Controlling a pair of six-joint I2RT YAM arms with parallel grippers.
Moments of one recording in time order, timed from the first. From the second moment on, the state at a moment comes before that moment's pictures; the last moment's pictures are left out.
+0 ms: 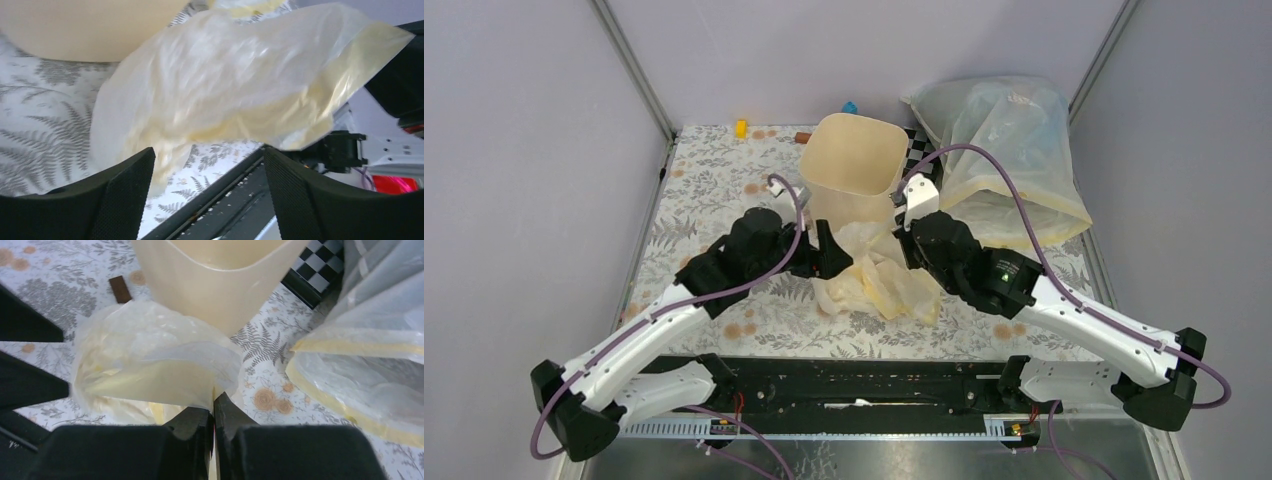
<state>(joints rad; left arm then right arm) -0.75 1.00 0.95 -0.42 0.16 -0.61 1.02 1.11 1.15 -0.54 0.51 0.15</state>
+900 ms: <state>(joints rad) -0.66 1.14 0.55 0.05 -0.04 -0.69 0.91 1.02 1.12 -0.73 0.55 0.36</state>
